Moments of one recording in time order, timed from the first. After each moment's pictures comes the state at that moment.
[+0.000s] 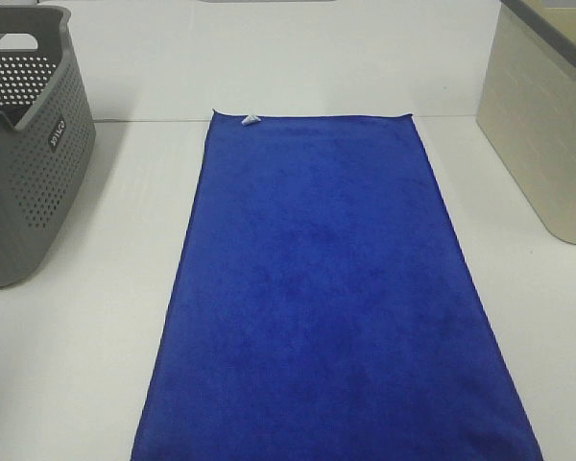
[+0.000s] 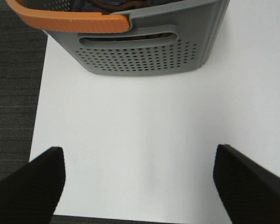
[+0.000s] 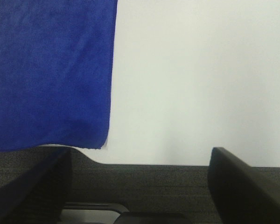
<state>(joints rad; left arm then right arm) 0.02 0.63 -0.73 0.19 1.03 -0.07 -0.06 0.39 -0.63 0.12 1.22 -0.04</state>
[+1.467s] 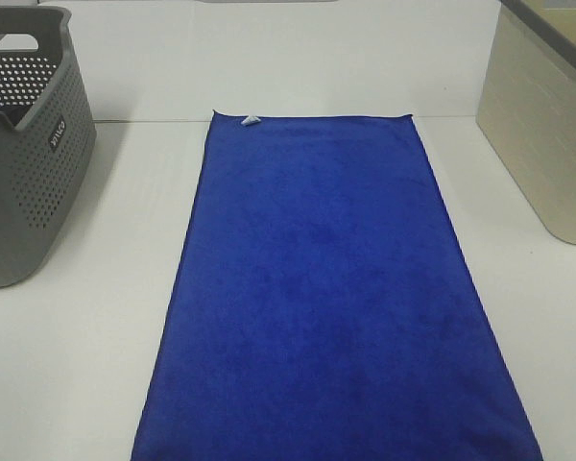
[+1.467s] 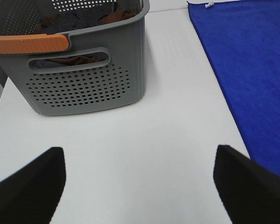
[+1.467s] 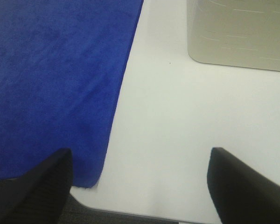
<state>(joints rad) 0.02 -0.01 -0.52 -0.08 1.08 0.09 -0.06 0.00 -0.46 0.16 1.12 -0.18</state>
